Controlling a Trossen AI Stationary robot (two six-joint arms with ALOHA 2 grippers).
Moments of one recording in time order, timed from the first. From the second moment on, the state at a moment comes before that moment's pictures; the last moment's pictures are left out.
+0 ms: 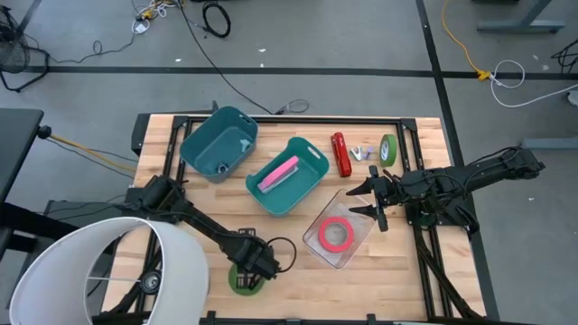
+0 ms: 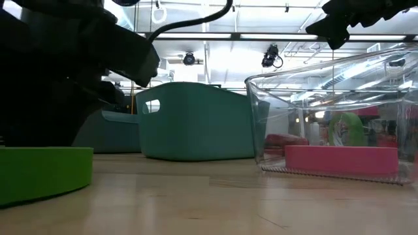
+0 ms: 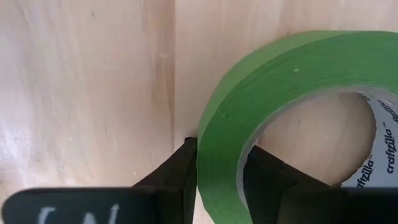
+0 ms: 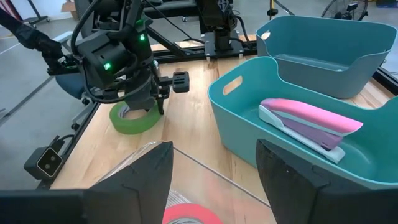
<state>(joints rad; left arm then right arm) -0.52 2.01 1.37 -0.90 0.02 -0.56 0.26 0.74 0.55 -0.15 0.17 0.18</state>
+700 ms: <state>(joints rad) -0.36 1.98 1.73 -0.98 -0.06 -0.32 0.26 0.74 0.55 -0.15 0.17 0.18</state>
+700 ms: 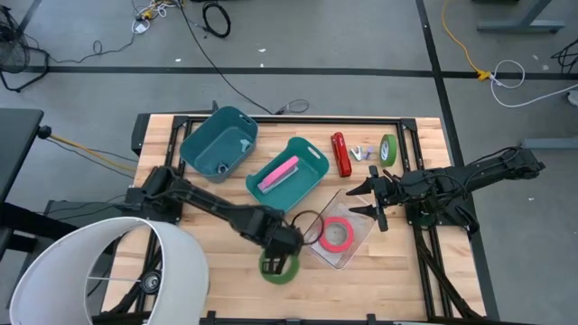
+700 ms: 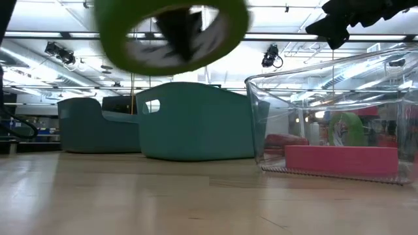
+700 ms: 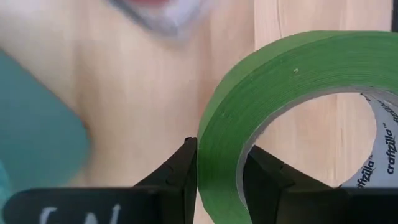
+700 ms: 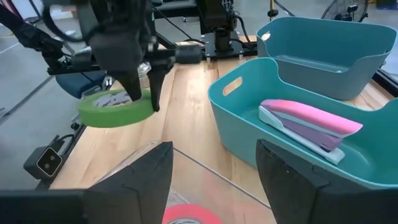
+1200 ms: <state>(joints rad) -0.23 1.98 1.81 -0.83 -0.07 -0.24 0.26 0.68 0.55 -0.14 0.17 0.12</state>
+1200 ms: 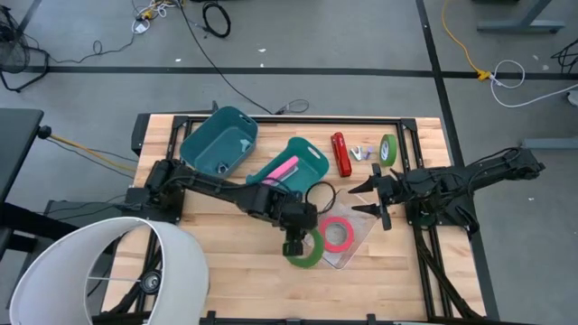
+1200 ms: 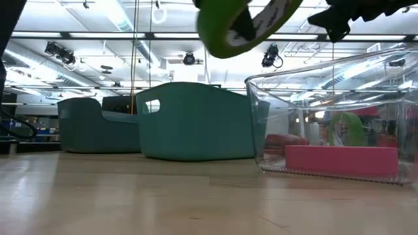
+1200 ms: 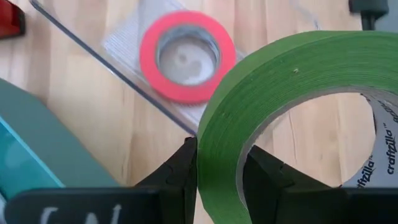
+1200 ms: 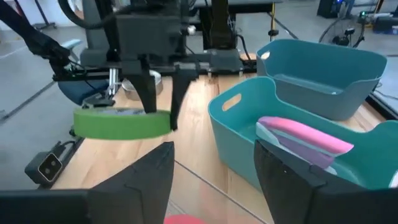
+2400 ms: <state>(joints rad) -0.13 2.04 1.81 -0.39 -0.07 -0.20 0.26 0.51 0.58 -0.21 0.17 0.05</state>
